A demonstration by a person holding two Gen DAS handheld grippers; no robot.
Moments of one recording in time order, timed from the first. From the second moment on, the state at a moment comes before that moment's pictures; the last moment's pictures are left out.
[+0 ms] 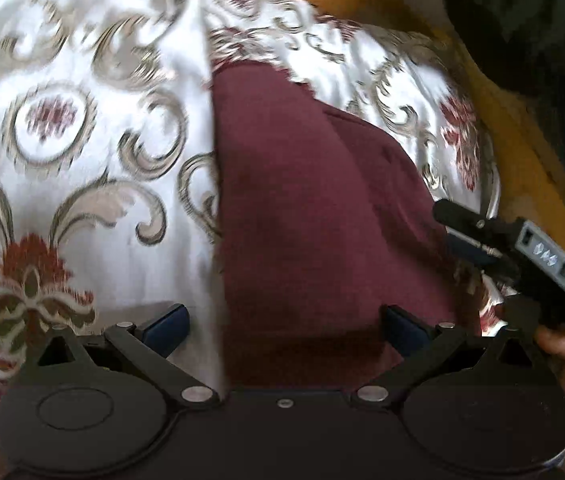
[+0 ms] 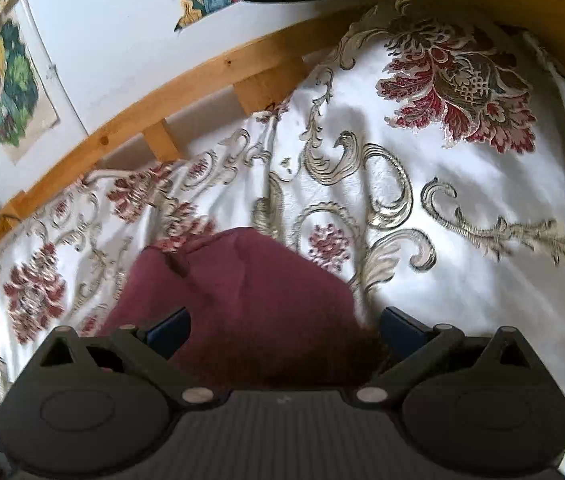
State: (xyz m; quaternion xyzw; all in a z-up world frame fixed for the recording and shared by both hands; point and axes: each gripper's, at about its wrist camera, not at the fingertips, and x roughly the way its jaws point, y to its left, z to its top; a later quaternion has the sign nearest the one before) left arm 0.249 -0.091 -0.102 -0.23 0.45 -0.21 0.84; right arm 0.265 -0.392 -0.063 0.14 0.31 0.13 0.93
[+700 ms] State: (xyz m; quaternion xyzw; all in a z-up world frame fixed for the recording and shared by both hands) left arm 0.259 -0.086 -0.109 -0.21 0.43 -0.28 0.83; right arm 0.268 -0.371 -0.093 0.12 0.37 0.17 0.91
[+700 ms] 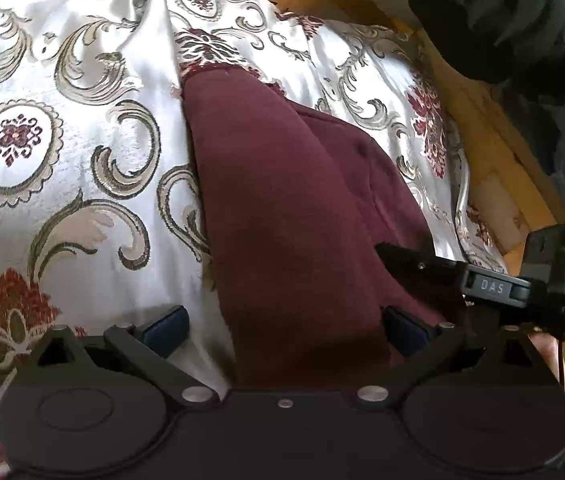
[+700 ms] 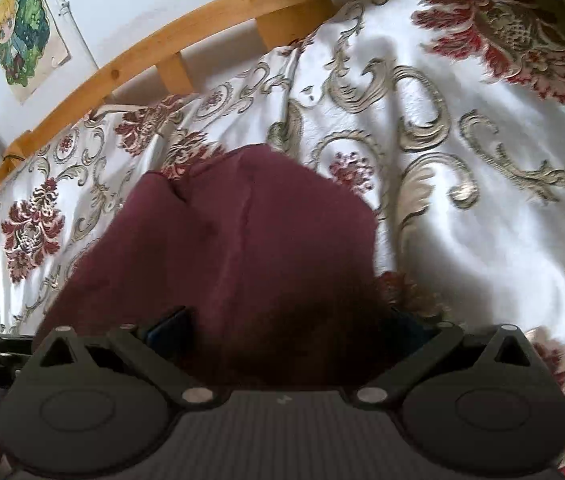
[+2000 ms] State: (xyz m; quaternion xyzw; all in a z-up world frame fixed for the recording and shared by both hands) left arm 0.255 -0.079 -0.109 -0.24 0.44 -0.24 0.83; right arm 0.263 -0.391 -0.079 0.22 0.35 0.16 0.90
